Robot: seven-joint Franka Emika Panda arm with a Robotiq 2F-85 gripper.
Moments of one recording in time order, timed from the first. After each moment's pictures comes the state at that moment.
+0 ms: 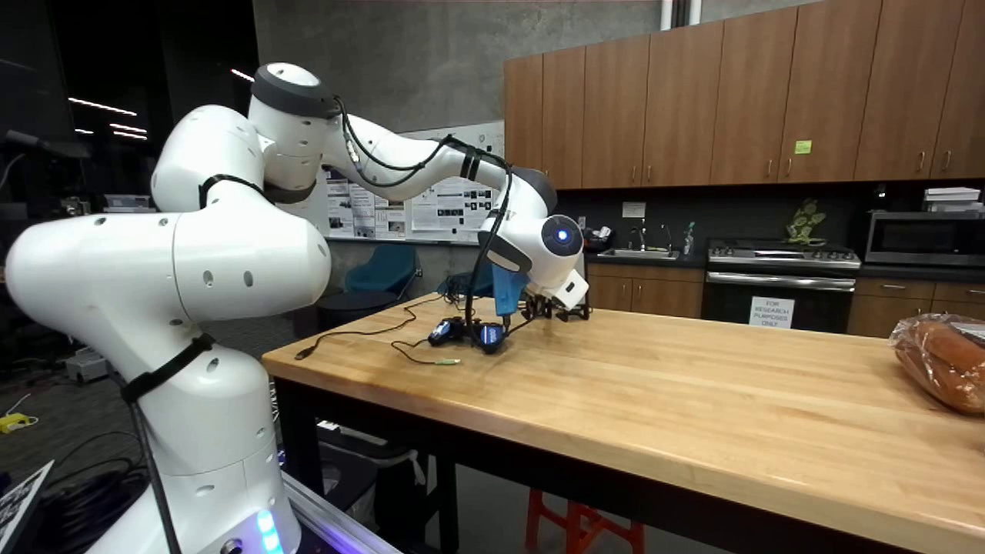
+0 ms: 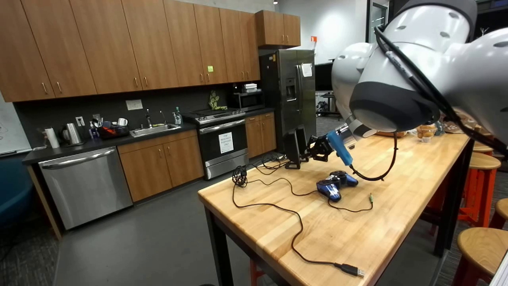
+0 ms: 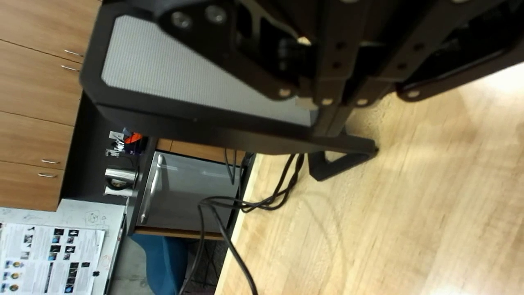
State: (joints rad) arm -2.17 -0.94 1.78 -2.21 2.19 1.70 -0.55
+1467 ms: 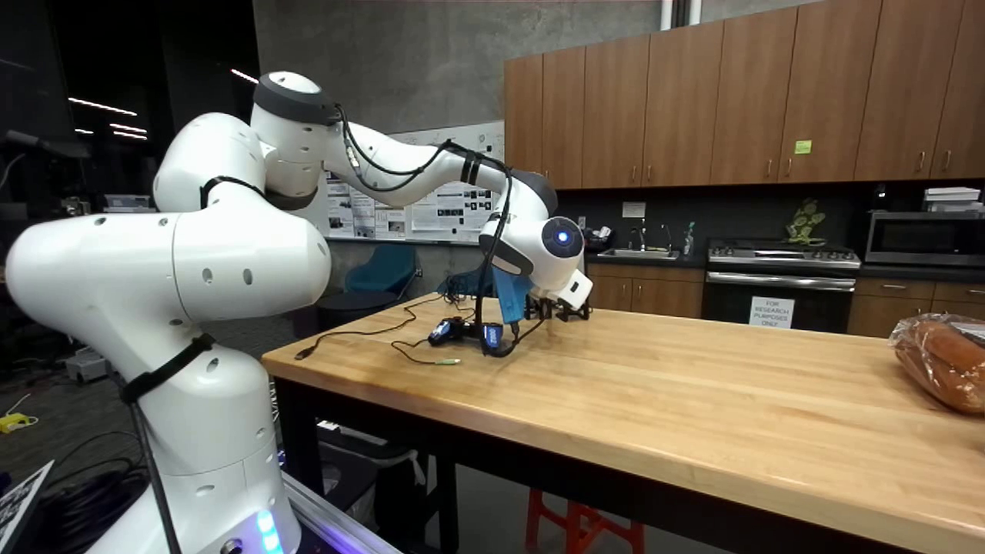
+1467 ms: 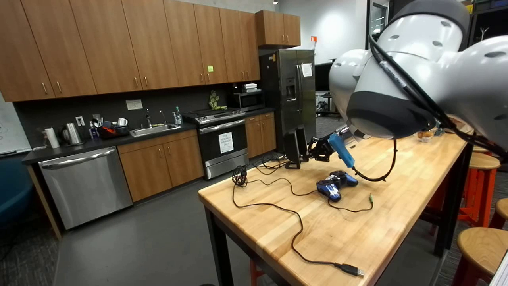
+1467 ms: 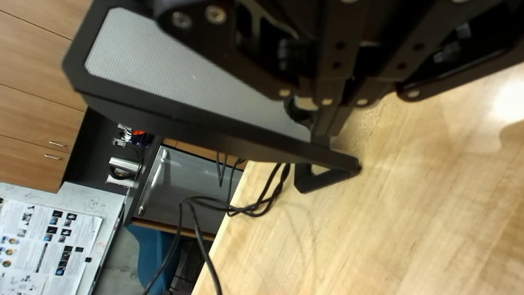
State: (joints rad) arm -2.17 -0.98 1.77 -2.21 2.22 1.70 -0.65
